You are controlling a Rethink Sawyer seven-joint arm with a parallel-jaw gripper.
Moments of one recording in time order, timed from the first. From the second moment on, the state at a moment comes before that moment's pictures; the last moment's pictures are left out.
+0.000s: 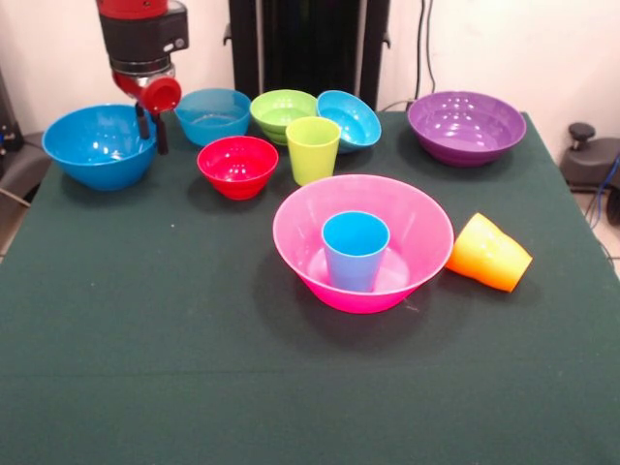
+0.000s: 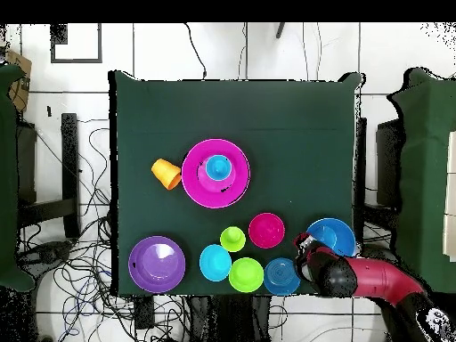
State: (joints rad) arm -1.00 -0.59 0.27 1.93 -0.79 0.27 2.60
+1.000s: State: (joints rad) arm -0.99 -0.64 0.26 1.92 -0.83 0.27 2.60
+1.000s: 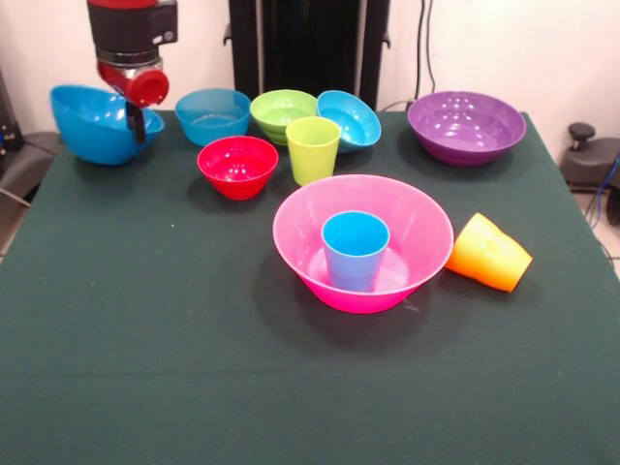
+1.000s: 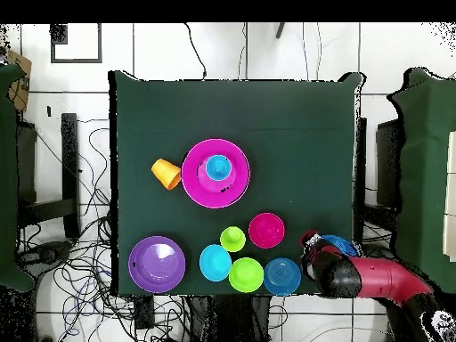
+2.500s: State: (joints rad) arm -0.73 -1.11 0.30 1.97 -0.41 0.71 2.60
